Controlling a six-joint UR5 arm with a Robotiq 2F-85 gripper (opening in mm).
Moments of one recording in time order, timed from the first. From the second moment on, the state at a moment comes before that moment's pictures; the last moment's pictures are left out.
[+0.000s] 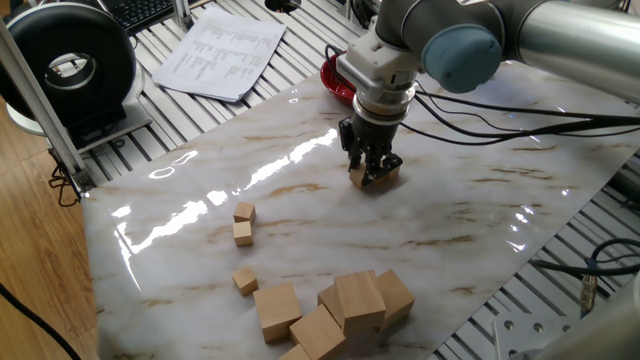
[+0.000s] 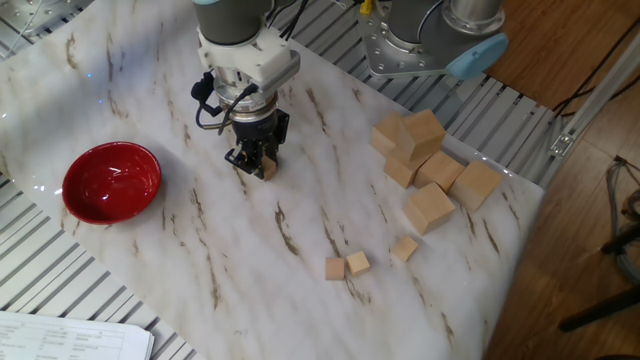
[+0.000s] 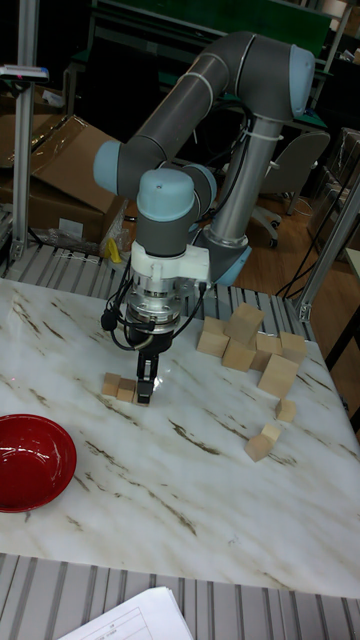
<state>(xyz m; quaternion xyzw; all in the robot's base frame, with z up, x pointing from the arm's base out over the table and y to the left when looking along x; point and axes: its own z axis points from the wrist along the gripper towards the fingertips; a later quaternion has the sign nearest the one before) 0.477 -0.013 0.017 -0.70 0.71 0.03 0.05</state>
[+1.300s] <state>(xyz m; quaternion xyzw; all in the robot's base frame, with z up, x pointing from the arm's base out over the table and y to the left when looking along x) 0.467 -0.016 0.012 -0.71 0.71 0.05 0.04</state>
